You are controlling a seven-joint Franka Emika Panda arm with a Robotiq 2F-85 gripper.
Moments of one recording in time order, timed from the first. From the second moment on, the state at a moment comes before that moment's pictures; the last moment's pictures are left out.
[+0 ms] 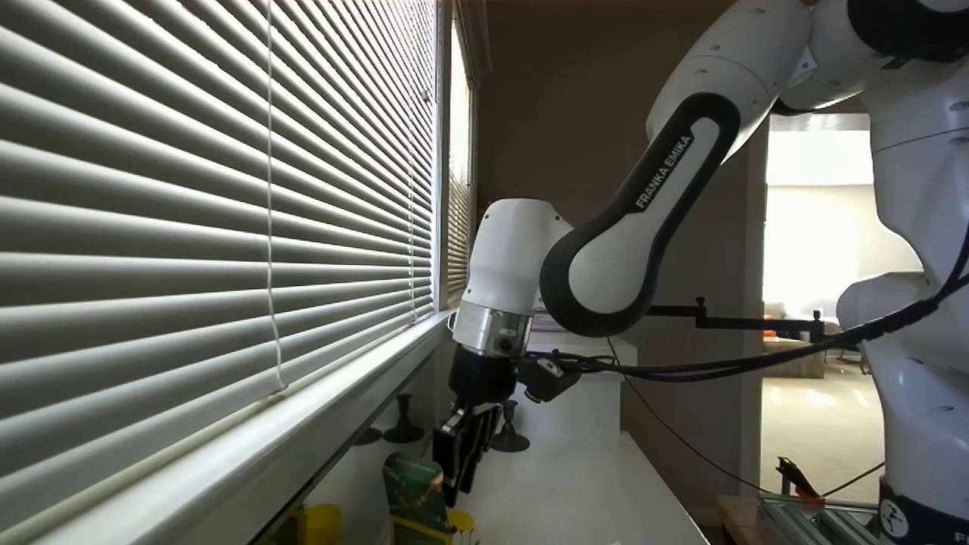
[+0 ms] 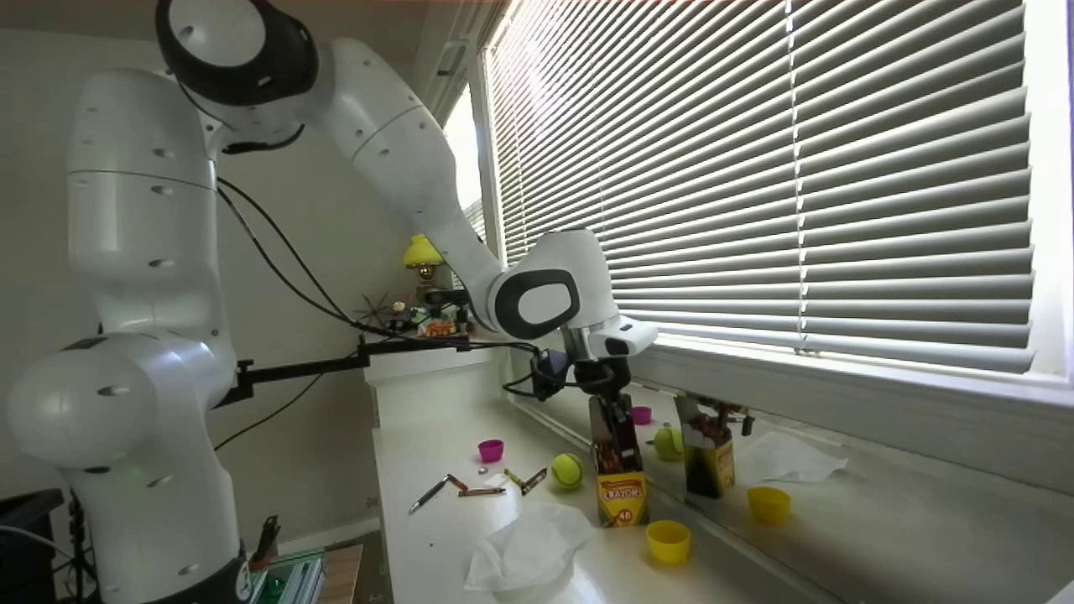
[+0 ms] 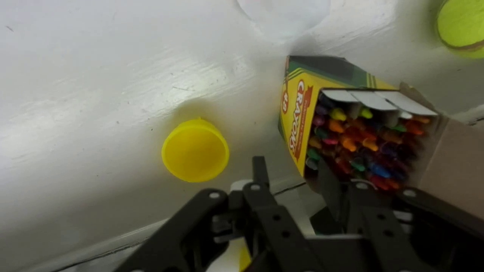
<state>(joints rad) 0.07 0.10 0.05 -2.42 0.03 2.75 0.33</state>
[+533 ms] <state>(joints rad) 0.09 0.10 0.05 -2.42 0.03 2.75 0.34</state>
